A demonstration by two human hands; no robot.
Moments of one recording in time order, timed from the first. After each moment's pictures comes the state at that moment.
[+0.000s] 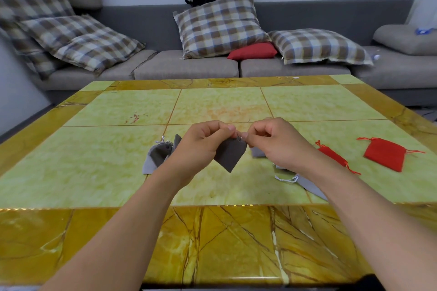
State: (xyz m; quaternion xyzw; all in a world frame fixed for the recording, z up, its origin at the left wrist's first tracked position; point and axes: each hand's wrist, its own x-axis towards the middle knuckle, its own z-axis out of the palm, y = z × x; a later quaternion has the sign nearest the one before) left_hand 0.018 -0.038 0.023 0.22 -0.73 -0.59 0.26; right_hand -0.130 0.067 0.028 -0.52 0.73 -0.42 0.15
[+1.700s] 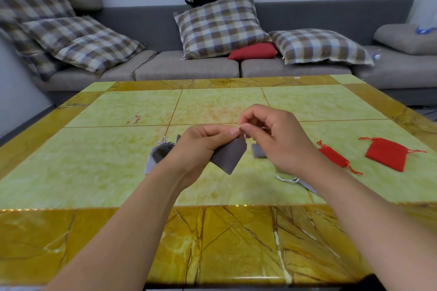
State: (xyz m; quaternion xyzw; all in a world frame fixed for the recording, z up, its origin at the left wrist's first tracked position) left_hand 0.024 -0.035 0.029 0.23 -0.64 -0.69 0.25; right_hand -0.122 0.069 0.035 -0.61 0.63 -0.48 0.04
